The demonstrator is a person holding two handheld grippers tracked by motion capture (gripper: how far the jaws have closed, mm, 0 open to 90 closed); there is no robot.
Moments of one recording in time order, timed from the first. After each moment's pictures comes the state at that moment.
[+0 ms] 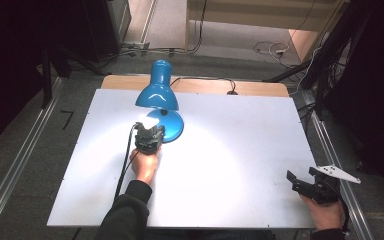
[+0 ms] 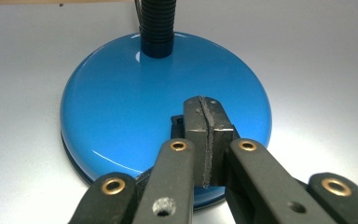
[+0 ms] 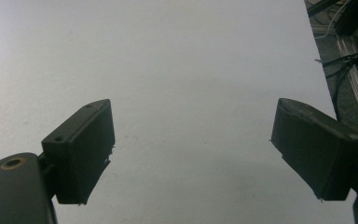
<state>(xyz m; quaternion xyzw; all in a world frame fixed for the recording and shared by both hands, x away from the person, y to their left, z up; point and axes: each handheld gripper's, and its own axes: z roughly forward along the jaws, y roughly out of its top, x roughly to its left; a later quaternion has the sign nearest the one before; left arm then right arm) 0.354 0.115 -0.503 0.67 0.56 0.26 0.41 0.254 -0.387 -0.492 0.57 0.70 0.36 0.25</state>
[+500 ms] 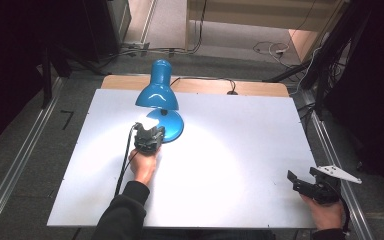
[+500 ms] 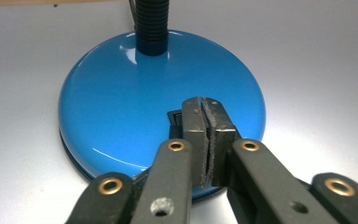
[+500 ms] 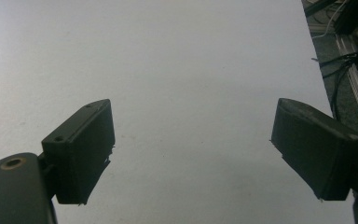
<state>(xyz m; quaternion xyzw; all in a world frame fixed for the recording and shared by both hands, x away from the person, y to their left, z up) 0.349 0.116 -0.501 0.68 0.55 0.25 0.41 0.255 -0.389 -0.493 0.57 0.70 0.36 0.25</state>
